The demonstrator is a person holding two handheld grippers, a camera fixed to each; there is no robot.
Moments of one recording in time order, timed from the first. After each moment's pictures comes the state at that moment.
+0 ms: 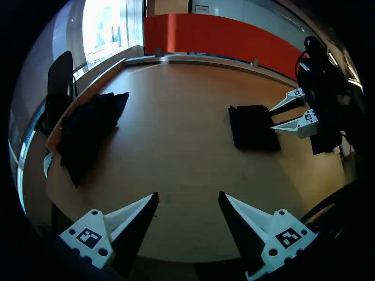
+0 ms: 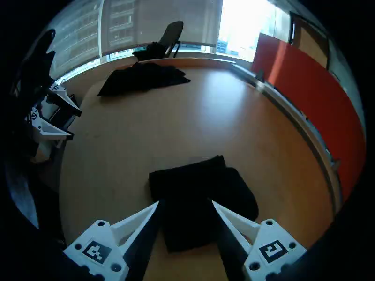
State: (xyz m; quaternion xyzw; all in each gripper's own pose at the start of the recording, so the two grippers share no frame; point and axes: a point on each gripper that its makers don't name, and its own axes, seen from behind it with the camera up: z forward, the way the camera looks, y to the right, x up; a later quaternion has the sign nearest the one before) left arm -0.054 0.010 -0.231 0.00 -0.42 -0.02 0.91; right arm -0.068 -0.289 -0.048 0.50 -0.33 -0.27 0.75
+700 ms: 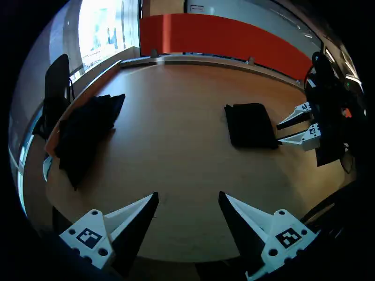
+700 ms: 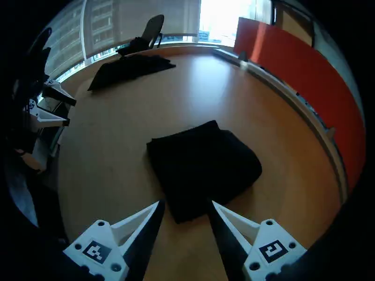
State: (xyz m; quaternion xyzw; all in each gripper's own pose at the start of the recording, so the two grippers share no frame) left arm -0.053 0.013 -0.232 -0.01 -0.42 -0.01 0.91; right arm -0.094 -0.245 -0.079 0.45 -0.37 -0.25 0.77
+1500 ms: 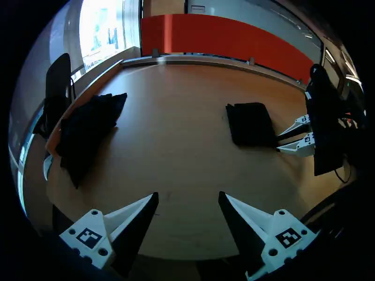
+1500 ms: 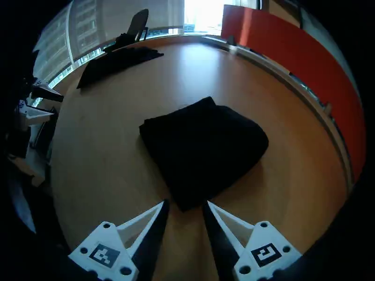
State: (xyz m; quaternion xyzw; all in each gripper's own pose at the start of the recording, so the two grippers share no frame) left arm -0.054 0.008 -0.238 -0.01 -0.42 -0.02 0.91; right arm -0.129 -0.237 -0.093 0.41 -0.41 -0.23 0.78
